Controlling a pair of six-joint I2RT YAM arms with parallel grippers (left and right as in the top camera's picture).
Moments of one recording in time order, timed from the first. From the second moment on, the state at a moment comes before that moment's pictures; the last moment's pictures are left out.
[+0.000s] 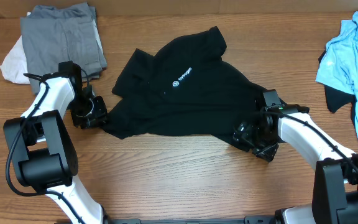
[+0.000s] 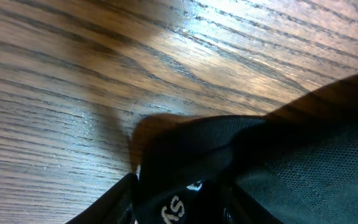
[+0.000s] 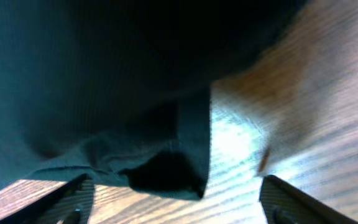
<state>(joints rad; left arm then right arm) 0.20 2.00 1.33 -0.98 0.17 -0.18 0.16 1.62 0.86 -0.81 -0.19 0.75</state>
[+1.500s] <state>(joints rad) 0.20 2.00 1.33 -0.99 0.17 -0.19 0.16 1.62 0.85 -0.83 -0.12 0.75</state>
